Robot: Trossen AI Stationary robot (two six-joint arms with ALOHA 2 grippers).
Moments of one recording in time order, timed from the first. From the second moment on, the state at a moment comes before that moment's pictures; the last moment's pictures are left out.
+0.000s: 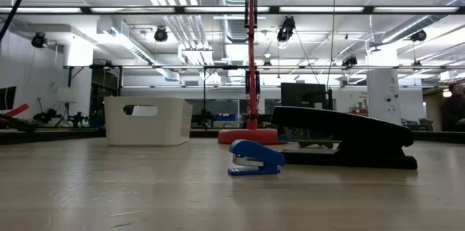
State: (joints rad) left arm -0.37 1.64 1.02 0.77 0.02 0.13; right arm 0.64 1.42 0.84 0.59 0.70 -0.11
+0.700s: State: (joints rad) left arm -0.37 1.64 1.02 0.74 -0.03 0.12; right arm 0.65 1.31 0.85 0.39 0.70 -0.04
